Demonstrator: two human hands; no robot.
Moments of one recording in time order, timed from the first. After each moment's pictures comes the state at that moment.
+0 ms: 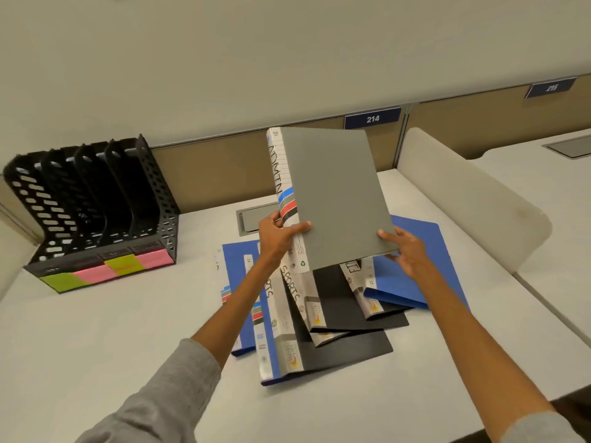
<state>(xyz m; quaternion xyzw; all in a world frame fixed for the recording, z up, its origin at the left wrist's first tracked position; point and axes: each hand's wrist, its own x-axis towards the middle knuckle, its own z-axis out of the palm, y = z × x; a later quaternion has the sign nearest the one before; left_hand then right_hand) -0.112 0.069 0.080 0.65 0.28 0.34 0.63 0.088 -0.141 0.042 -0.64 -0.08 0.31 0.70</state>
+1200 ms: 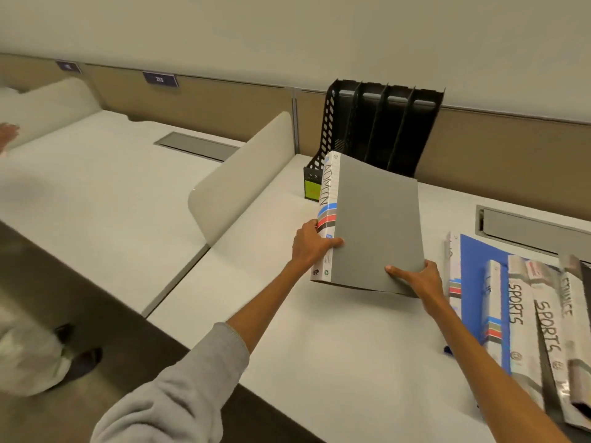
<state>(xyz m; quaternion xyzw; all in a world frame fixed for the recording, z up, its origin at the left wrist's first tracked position) -0.534 0.214 0.030 0.62 0.60 0.32 0.38 -0.283 0.135 -0.030 -0.76 -0.33 0.38 0.42</state>
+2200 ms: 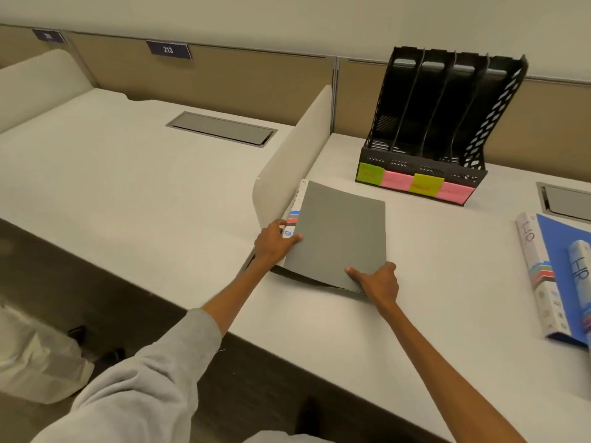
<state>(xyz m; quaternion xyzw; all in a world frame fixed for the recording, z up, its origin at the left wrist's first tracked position) -0.800 0.272 -0.010 0.64 0.66 0.22 0.32 -0.573 0.167 -0.067 -0.82 -0.32 0.33 0.34</state>
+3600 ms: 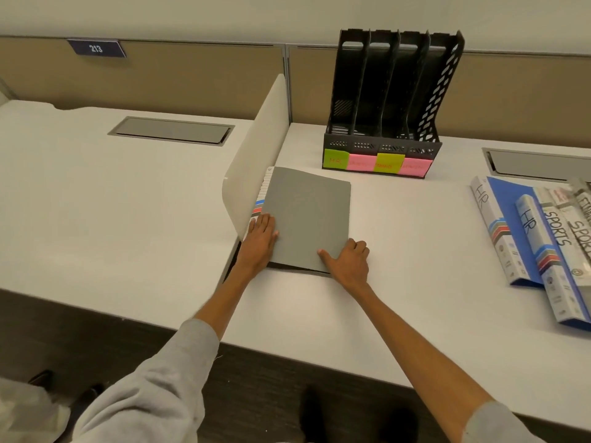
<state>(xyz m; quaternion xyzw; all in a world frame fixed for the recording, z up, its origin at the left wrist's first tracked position) -0.805 0.280 -0.039 0.86 0.49 0.06 0.13 -0.609 0.176 -0.064 -0.86 -0.41 0.20 0.22</state>
